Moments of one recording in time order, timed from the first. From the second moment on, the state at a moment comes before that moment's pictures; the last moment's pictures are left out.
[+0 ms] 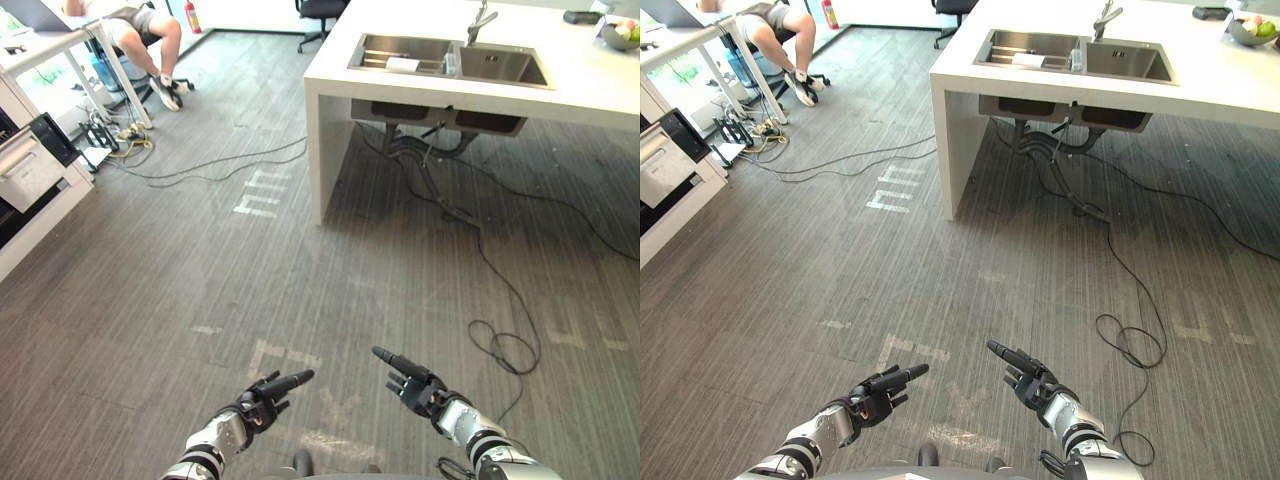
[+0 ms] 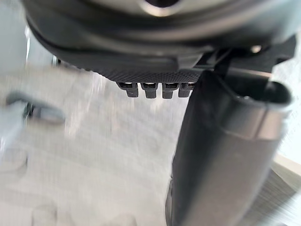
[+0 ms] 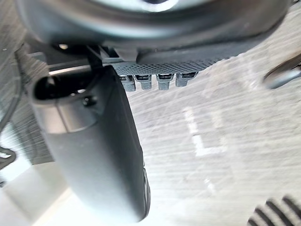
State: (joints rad) left arm -0.16 0.16 -0.09 1.03 -0.51 0.17 -0.02; right arm -0.22 -0.15 -0.13 1.13 0.54 0.19 0.19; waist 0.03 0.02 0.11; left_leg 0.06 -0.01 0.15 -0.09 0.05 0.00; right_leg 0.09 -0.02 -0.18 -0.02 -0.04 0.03
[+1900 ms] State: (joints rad) left arm -0.11 0.07 -0.05 1.02 -0.63 0.19 -0.01; right arm -0.15 -0.08 -0.11 1.11 0.64 0.13 0.20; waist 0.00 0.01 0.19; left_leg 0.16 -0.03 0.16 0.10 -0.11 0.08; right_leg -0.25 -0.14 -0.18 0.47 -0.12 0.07
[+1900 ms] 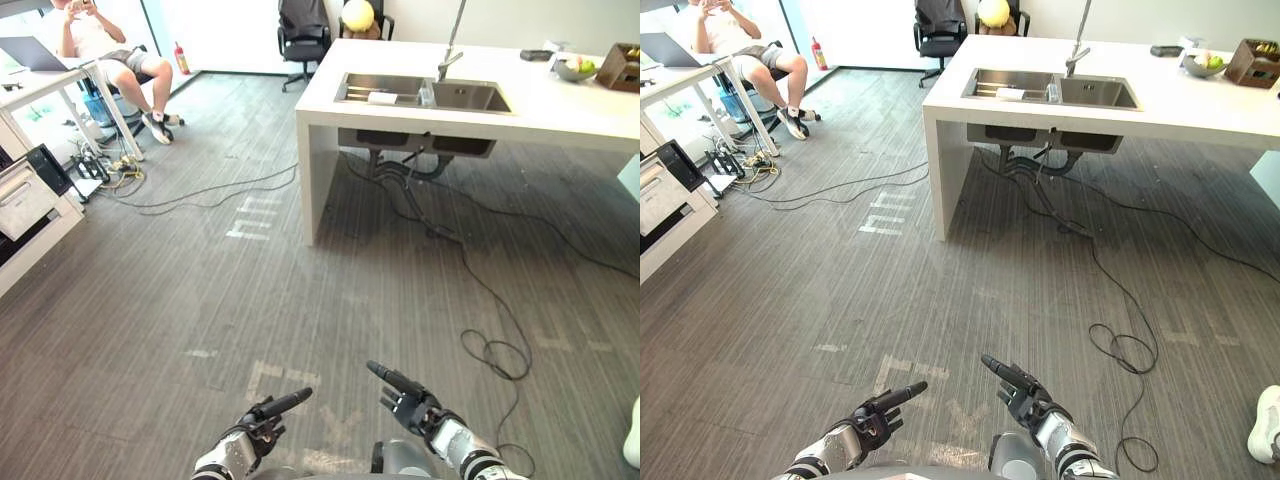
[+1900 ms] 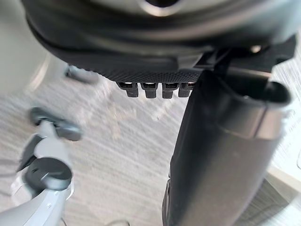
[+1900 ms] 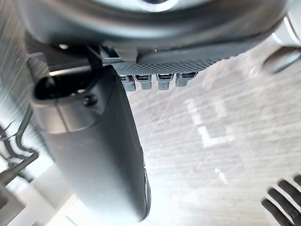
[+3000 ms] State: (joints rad) left arm 0.07 0.07 -0.03 0.44 -0.60 -0.08 0.15; right arm -0.03 -0.10 -0.06 1.00 0.64 0.14 0.18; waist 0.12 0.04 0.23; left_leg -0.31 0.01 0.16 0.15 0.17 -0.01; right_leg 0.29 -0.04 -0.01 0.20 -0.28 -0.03
